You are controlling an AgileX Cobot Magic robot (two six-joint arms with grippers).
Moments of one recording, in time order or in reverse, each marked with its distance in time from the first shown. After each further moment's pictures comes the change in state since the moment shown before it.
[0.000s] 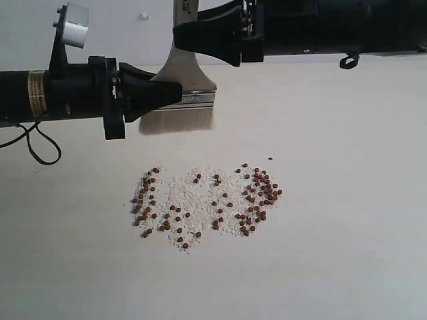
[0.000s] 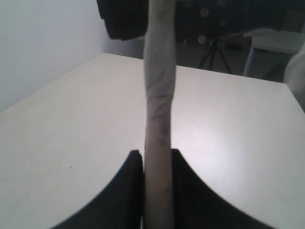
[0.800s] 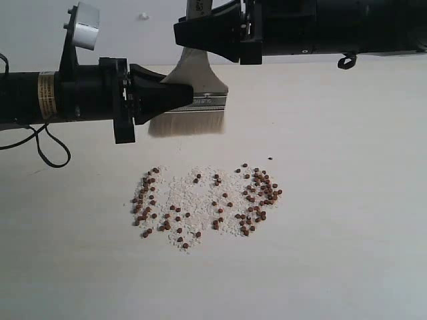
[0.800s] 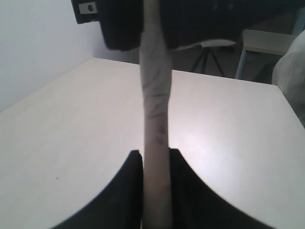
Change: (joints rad) left arm -0.040 0.000 0.000 -0.021 0.000 0.014; right arm 0.004 0.000 0.000 0.002 0.000 -0.022
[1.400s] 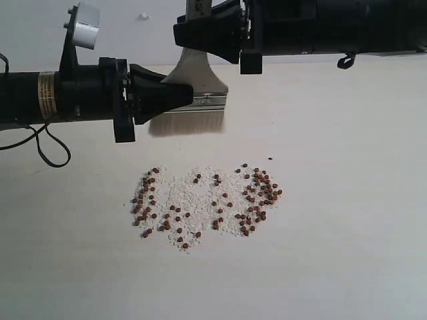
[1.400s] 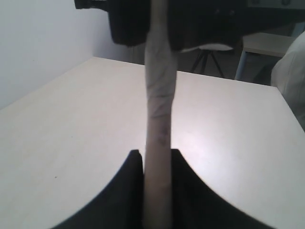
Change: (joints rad) left arm 0.000 0.000 0.000 0.000 0.000 -0.013; right arm 0.000 0.000 0.000 0.000 0.010 -0.120
